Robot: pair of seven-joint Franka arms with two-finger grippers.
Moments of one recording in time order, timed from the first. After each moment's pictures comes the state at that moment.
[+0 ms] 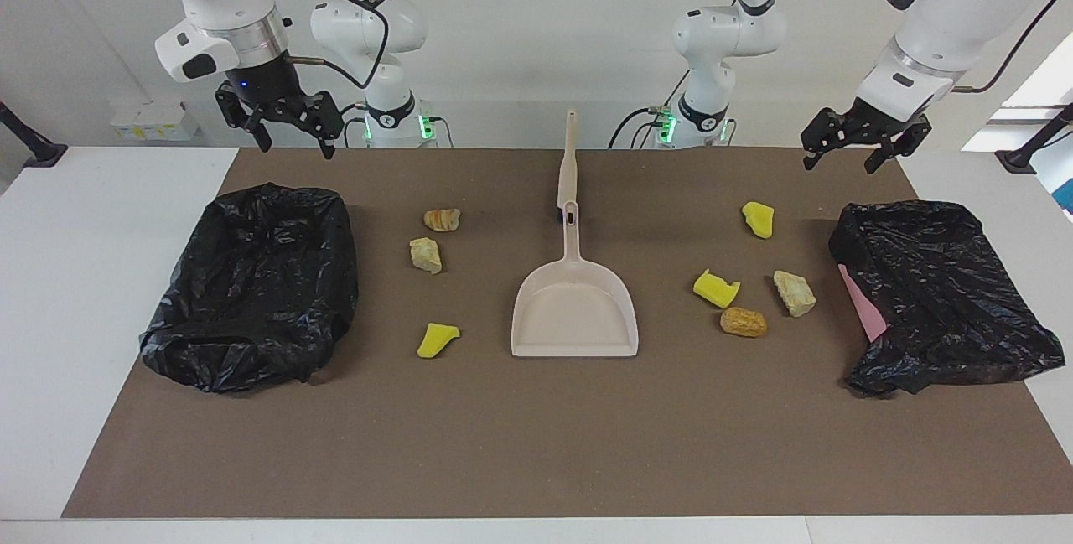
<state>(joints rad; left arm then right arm) 0.00 -0.05 -0.04 -1.64 -0.02 1.52 0.08 -0.02 -0.06 0.07 -1.59 -0.02 1.55 0.20</state>
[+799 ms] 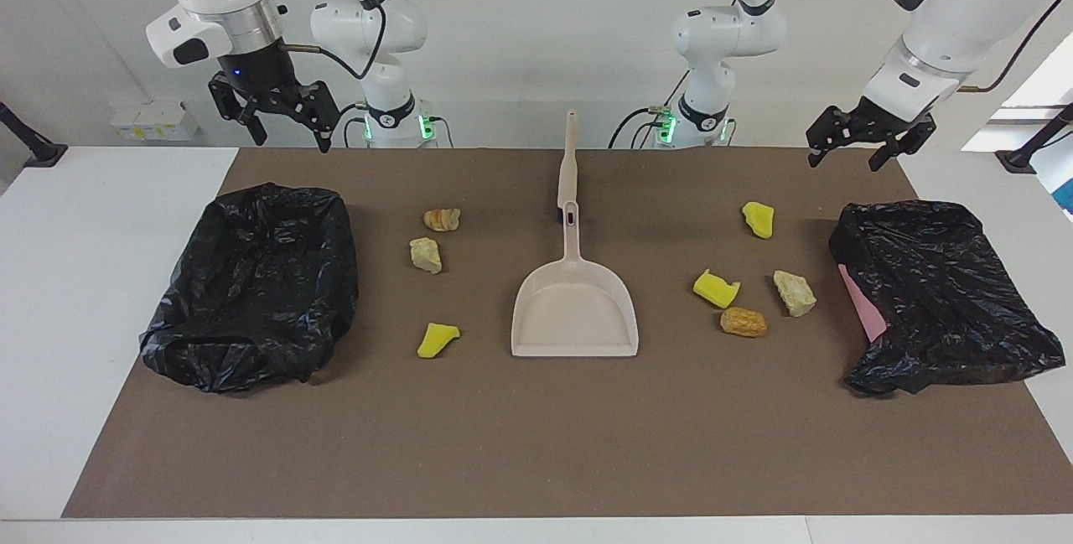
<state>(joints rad) 0.00 -0.06 -0.04 -1.67 -0.02 1.52 0.11 -0.02 -0.05 0.07 -1.56 -0.02 1.53 0.19</state>
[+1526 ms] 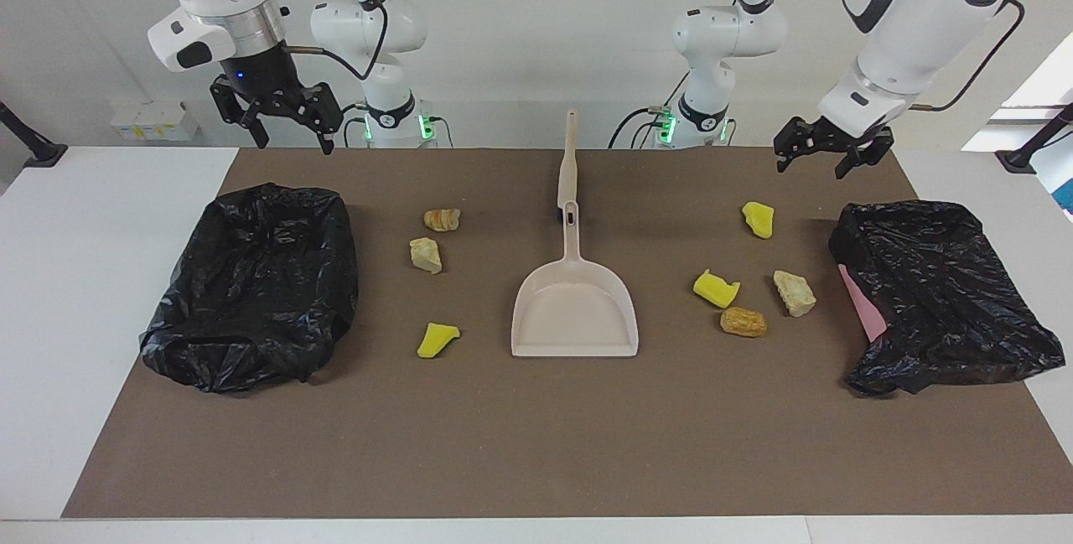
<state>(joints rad) -0.15 -0.17 -0.06 -1.99 -0.03 1.70 0.07 -0.02 -0.04 0.08 -1.54 -0.02 1.53 0.19</state>
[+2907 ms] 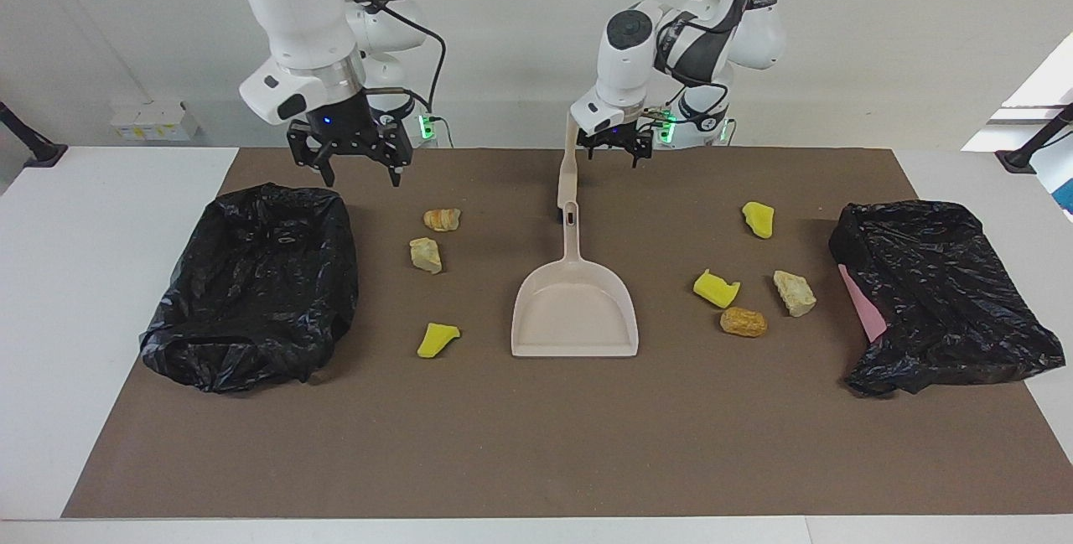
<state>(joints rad) -0.98 -0.25 -0.06 -2.54 -0.07 2.24 -0.68 0.25 0.16 0.10 -1.54 -0.02 1.72 0.39</state>
